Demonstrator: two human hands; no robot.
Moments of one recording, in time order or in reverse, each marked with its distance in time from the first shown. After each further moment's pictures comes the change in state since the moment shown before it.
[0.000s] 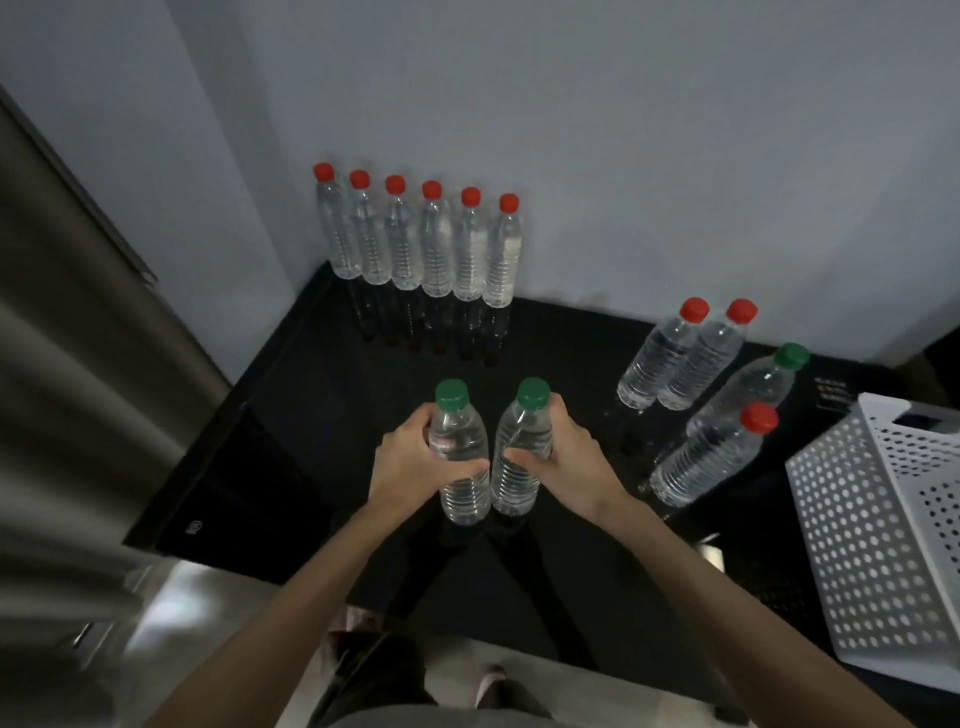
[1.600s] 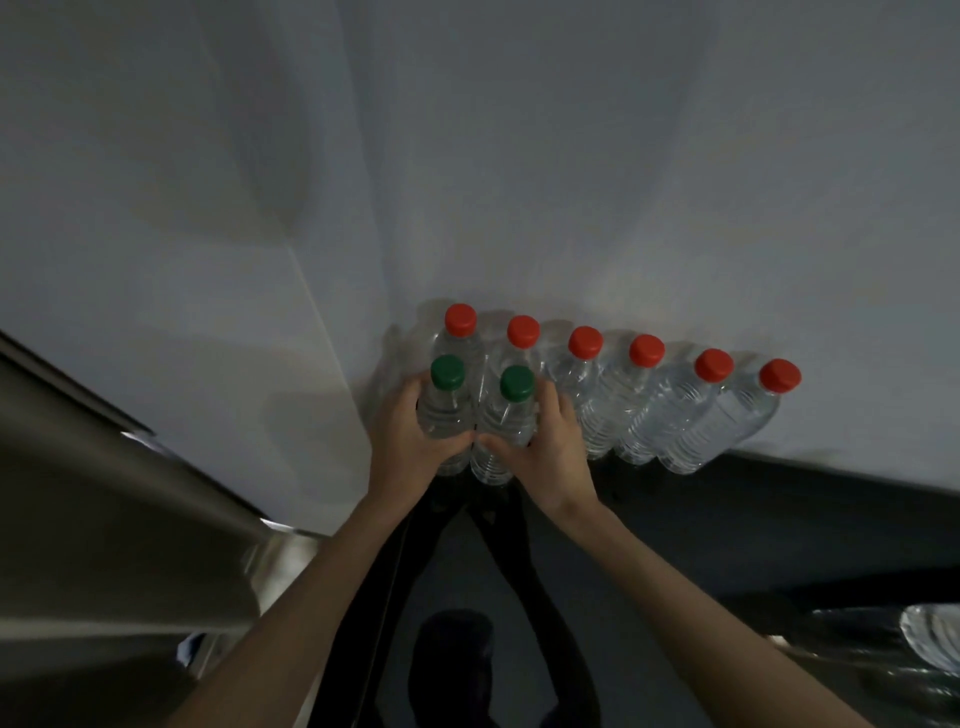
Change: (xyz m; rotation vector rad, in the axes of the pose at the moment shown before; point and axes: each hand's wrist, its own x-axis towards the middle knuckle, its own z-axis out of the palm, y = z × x) left_hand 0.419 -0.139 -0.187 -0.307 0.076 0.121; right_hand 0.440 -0.122 0.155 0.098 0.332 -0.003
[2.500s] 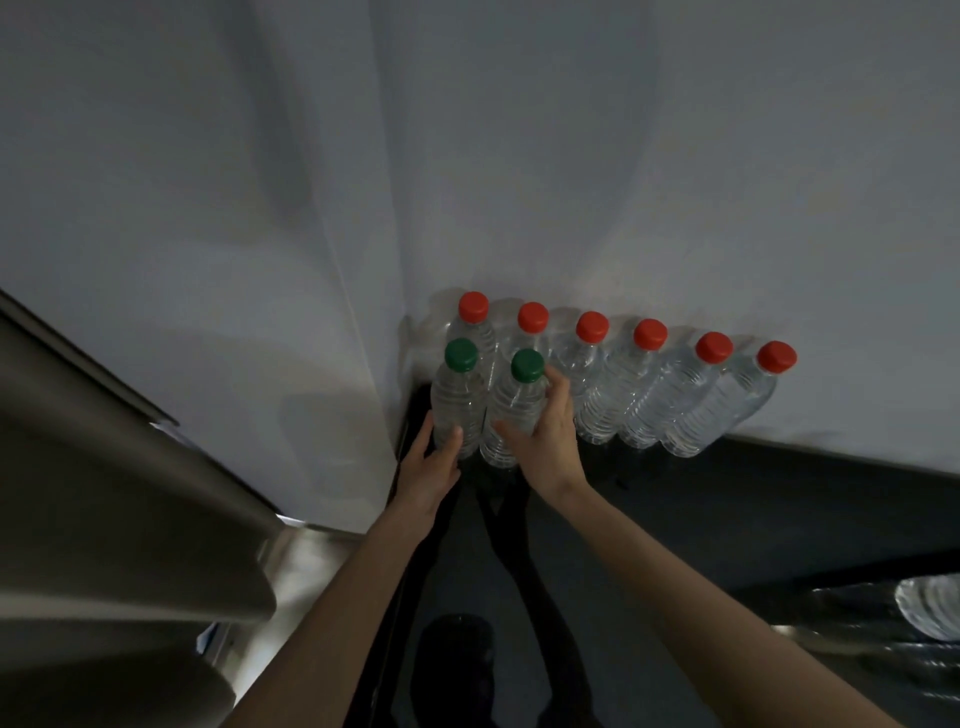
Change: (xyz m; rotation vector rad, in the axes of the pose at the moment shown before) left_hand -0.036 -0.032 0.012 -0.535 -0.104 -0.590; right_hand -0.014 -0.003 0.017 0.124 0.036 0.125
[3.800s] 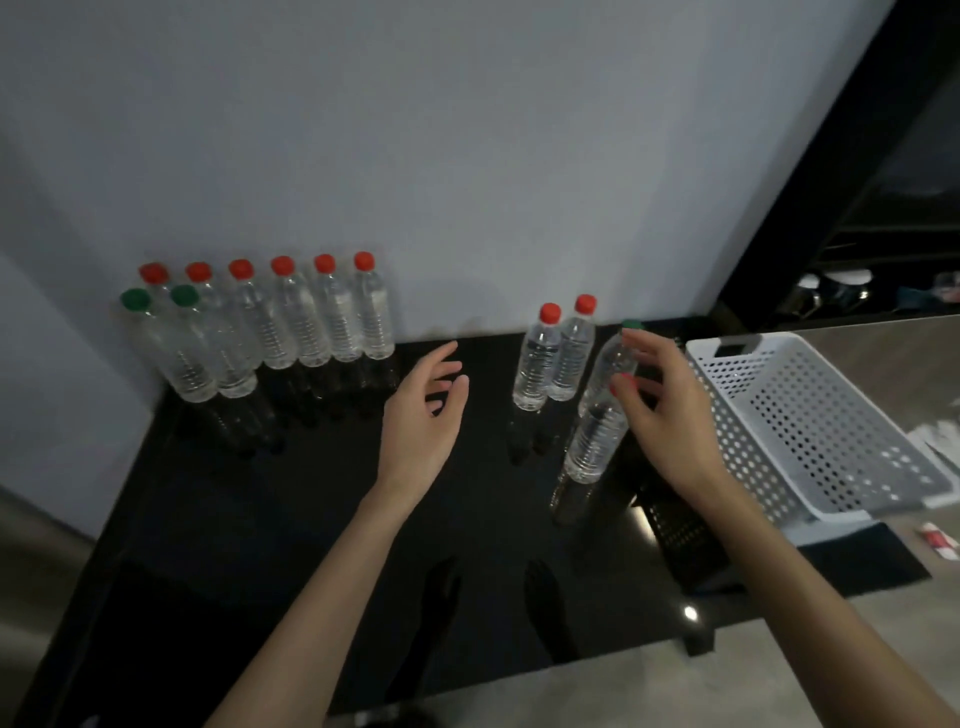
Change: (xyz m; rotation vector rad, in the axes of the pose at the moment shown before) left_hand -0.361 -0.116 0.323 0.576 -0.206 0.777; right_hand -0.372 0.067 -0.481 -0.244 0.466 -0.156
